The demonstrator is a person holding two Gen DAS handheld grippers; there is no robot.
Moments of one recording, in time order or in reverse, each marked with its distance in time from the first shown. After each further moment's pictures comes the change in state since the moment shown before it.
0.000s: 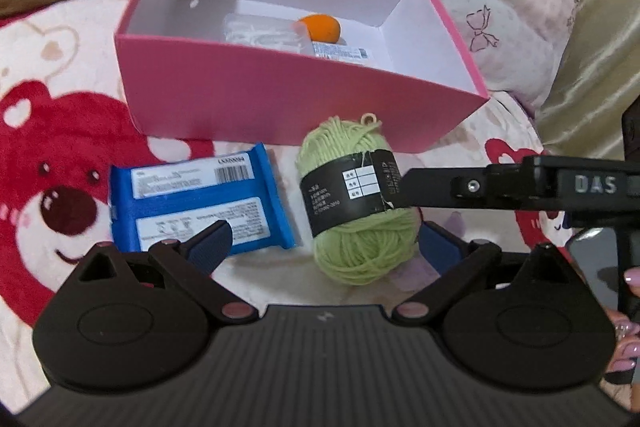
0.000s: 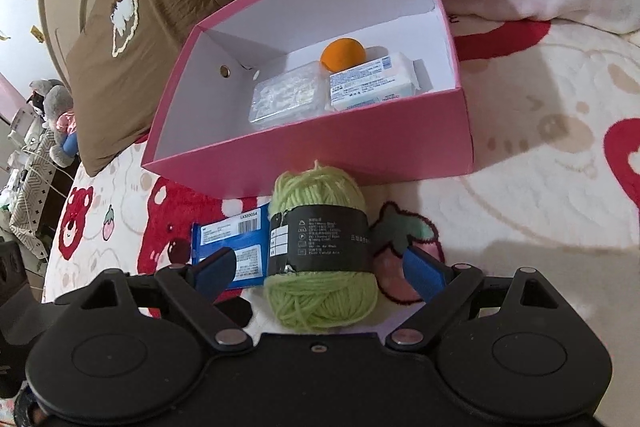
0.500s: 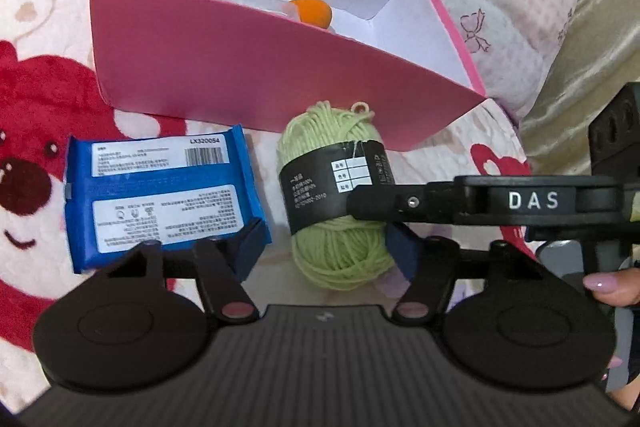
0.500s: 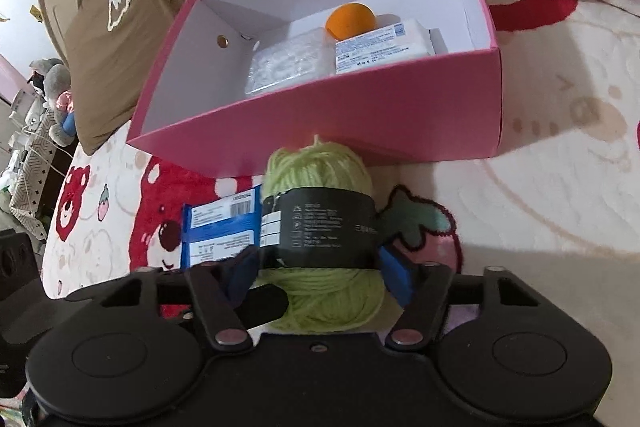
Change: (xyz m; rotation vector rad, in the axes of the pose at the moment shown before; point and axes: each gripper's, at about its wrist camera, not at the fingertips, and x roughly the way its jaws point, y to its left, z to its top) left arm 0.023 0.012 -0.009 -0.064 -0.012 -0.109; right arm 0.032 -0.006 0.000 -0.014 0.067 0.008
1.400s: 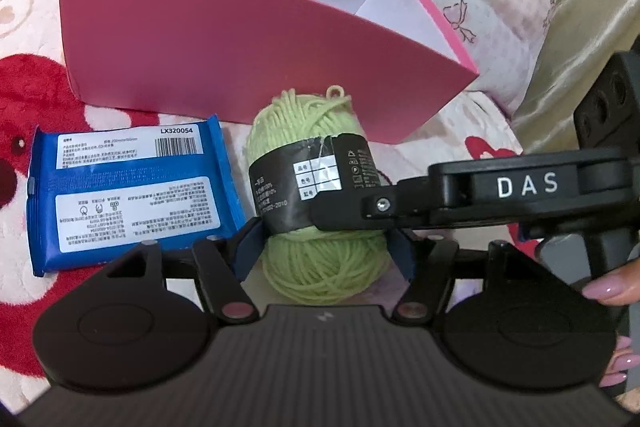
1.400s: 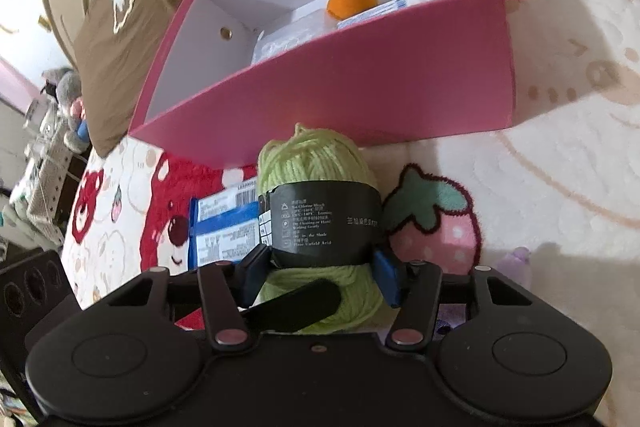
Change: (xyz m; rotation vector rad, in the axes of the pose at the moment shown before) left arm 0.022 -0.005 -0.024 0.073 -0.057 -0.025; right arm 0.014 -0.007 -0.013 0.028 0.001 0.058
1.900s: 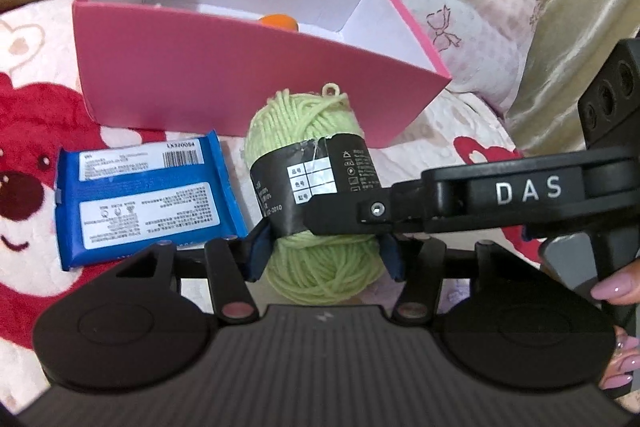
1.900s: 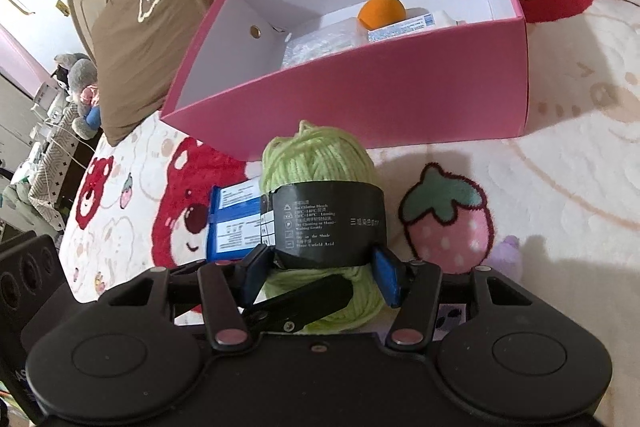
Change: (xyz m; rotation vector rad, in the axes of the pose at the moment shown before) left arm -0.030 -0.018 -0.003 0.050 -0.034 0.032; right arm -0.019 0.022 -0.012 -0.049 -0.034 0.005
